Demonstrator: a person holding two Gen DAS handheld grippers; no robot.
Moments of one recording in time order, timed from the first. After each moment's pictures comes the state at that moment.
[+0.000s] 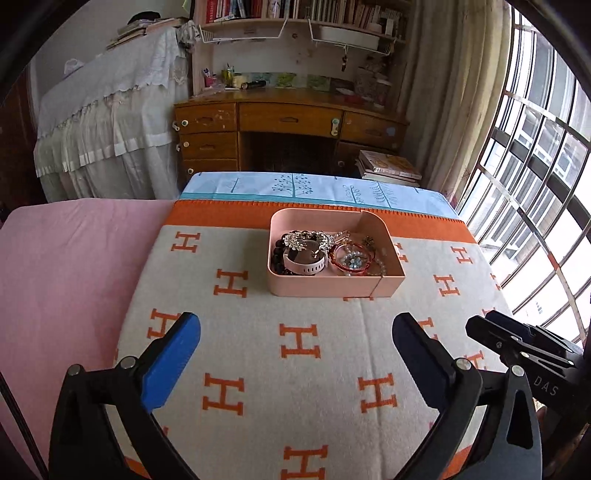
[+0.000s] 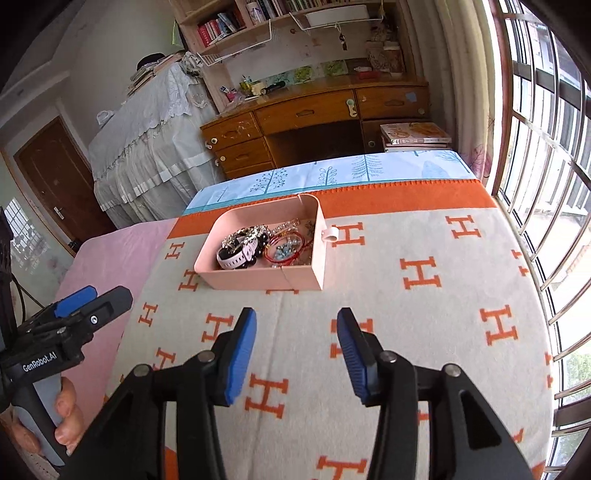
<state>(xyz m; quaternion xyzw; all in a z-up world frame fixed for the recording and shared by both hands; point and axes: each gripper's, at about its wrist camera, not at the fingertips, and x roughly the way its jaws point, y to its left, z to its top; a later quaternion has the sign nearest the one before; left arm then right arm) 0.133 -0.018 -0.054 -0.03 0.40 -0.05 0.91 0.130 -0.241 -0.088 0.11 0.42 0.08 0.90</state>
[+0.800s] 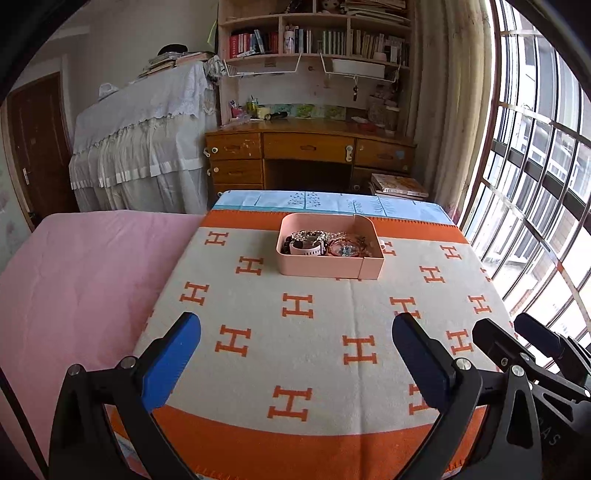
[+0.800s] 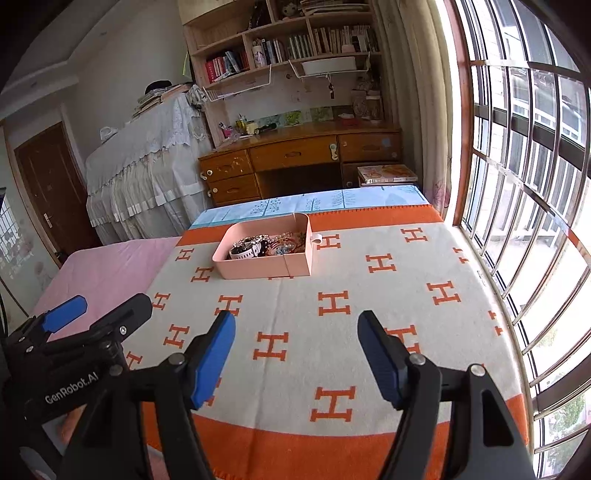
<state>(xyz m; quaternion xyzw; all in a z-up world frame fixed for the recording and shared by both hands) 0.018 -0.052 -0.025 -0.02 0.34 0.01 0.94 0.012 -0.226 -0.049 0.07 0.33 0.03 0.94</state>
